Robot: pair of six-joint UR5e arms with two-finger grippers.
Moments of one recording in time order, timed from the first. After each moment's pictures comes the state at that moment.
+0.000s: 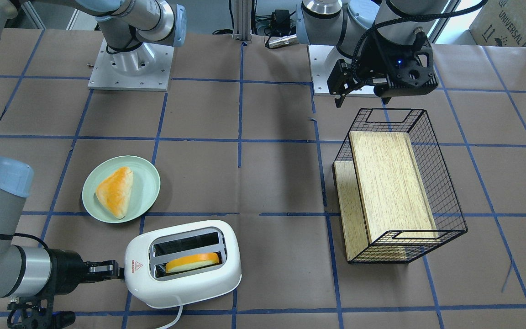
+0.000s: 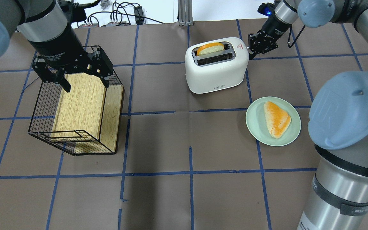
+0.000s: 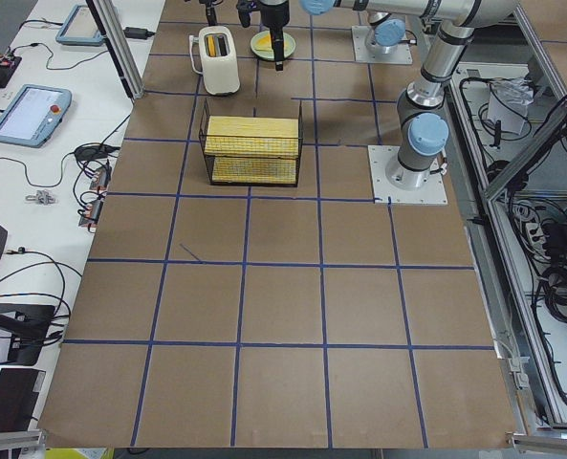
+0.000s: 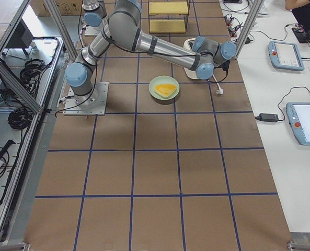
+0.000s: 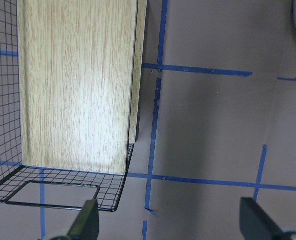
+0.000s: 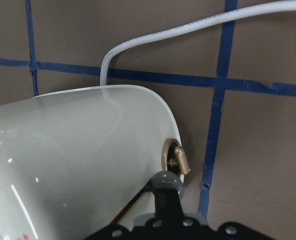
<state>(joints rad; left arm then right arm) -1.60 -1.56 -1.52 -1.70 1.58 -0.13 1.42 -0.84 1.14 -1.63 -1.16 -0.30</state>
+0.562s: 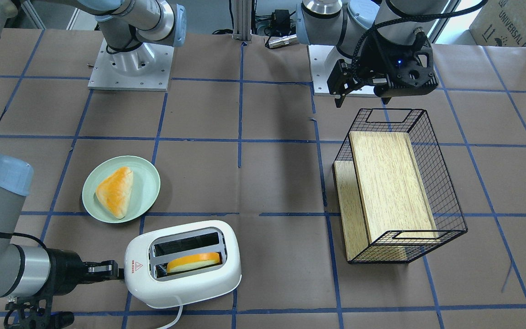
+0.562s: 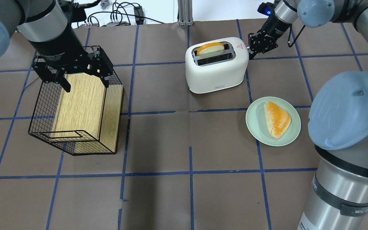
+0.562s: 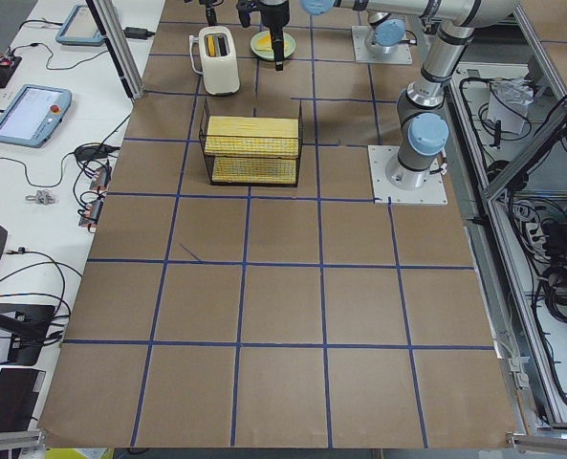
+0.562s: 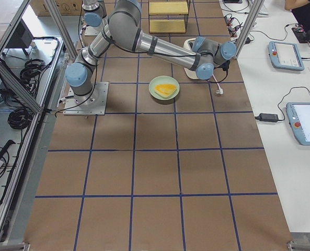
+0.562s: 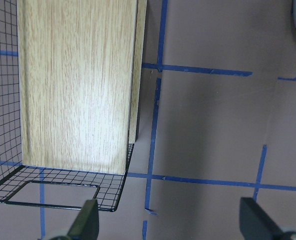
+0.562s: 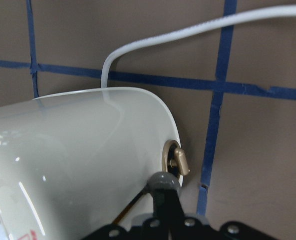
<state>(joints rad) -1.60 -1.56 -1.52 -1.70 1.58 -0.13 1.42 -0.86 1.12 -1.64 -1.18 -0.29</state>
